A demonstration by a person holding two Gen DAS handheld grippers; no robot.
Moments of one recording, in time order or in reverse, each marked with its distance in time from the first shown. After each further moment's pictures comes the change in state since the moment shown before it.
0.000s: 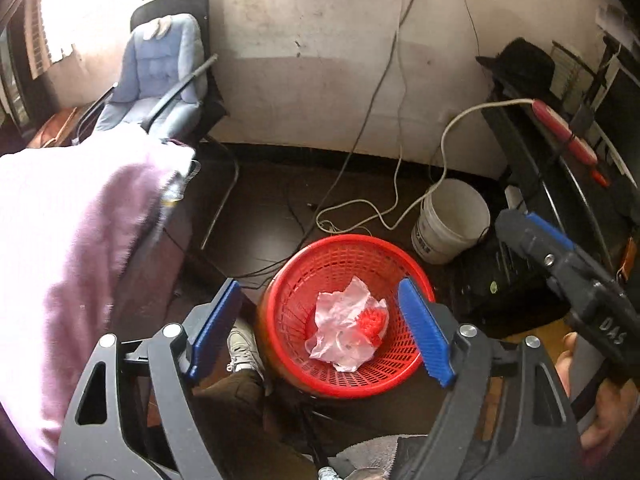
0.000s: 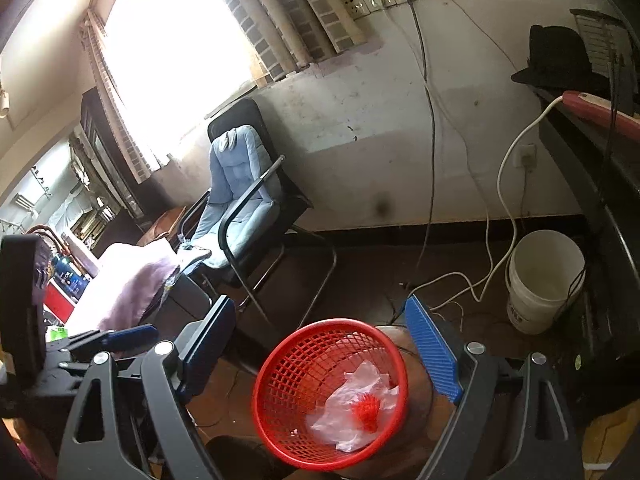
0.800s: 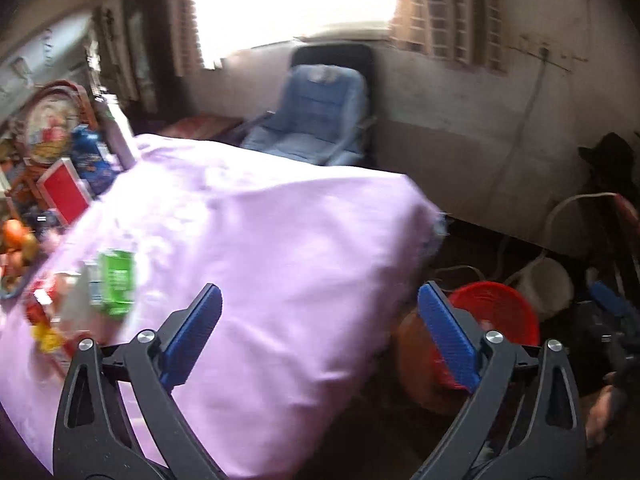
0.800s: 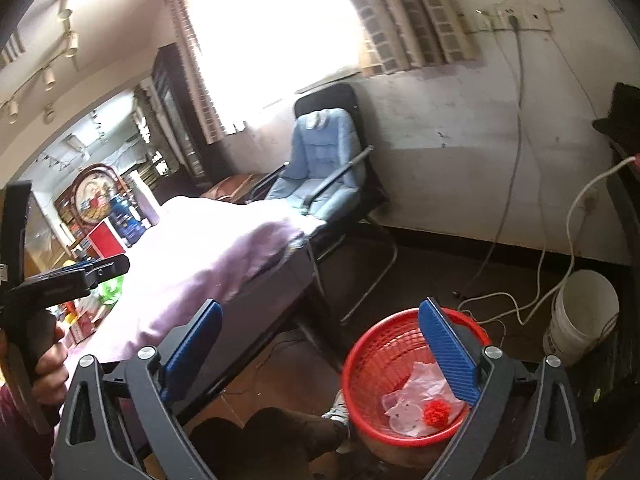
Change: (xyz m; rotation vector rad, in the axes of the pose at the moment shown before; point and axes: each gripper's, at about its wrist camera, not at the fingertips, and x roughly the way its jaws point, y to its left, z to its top) left arm -0.155 0.148 -0.056 -0.216 -0.218 0.384; right arm -0.032 0.123 -0.022 -0.227 0.038 0.172
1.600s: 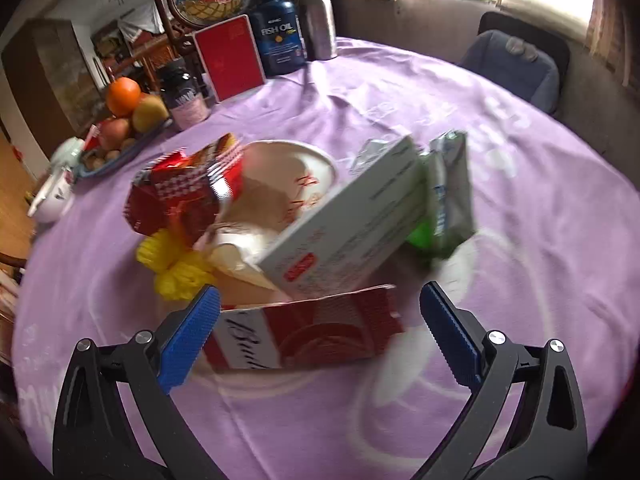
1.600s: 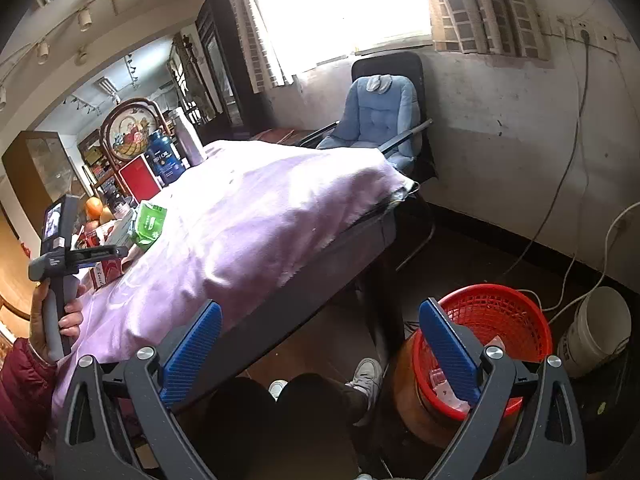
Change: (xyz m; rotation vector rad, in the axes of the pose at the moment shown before) left arm 0.050 0.243 -0.078 -0.299 0.230 0.374; right arm 0.026 0.092 -0.026 -0.144 0.138 0.068
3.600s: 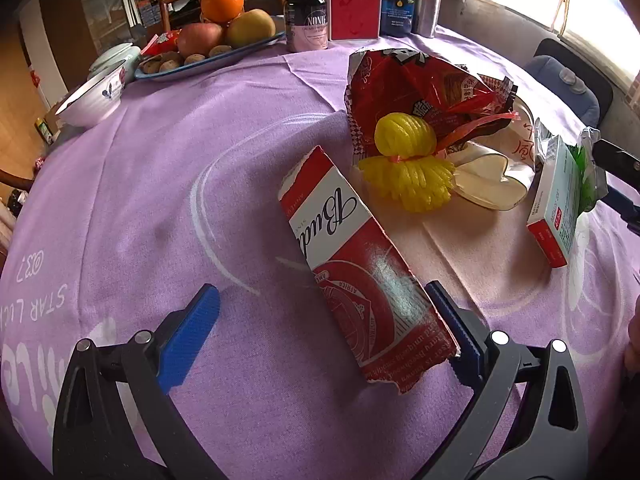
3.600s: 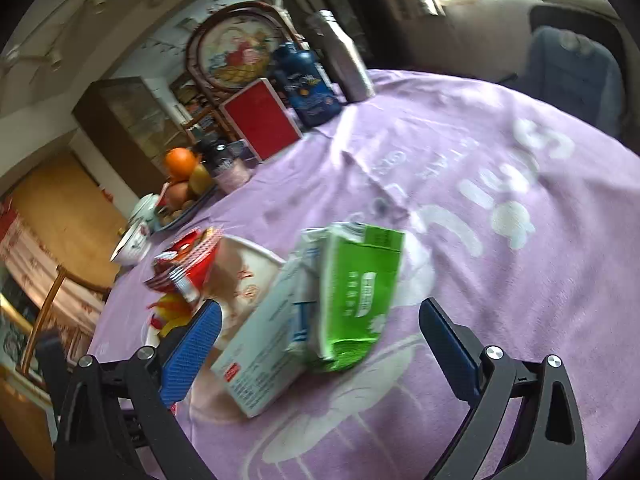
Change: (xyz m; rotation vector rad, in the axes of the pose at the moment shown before) left arm 0.014 0.143 -0.061 -0.212 0.094 -0.056; right arm 0.239 0.274 0.086 -0.073 0.279 0.384
